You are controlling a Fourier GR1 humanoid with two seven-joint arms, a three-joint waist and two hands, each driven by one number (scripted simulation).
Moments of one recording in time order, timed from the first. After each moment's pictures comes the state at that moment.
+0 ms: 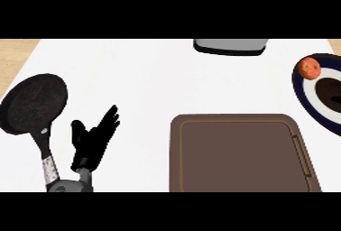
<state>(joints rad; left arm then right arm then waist) -0.04 0.08 -0.11 -1.42 0.09 0.02 0.23 -0.76 -0.74 -0.50 -0.17 0.14 0.27 -0.87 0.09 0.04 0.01</state>
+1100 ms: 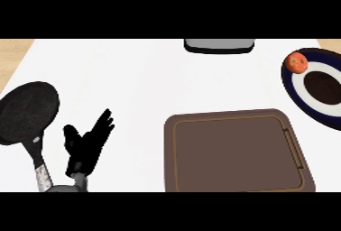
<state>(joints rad) 0.00 0.09 -0.08 -1.42 0.10 0.03 0.21 -0.55 -0.87 -0.49 -0.26 0.10 0.55 -0.75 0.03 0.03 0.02</state>
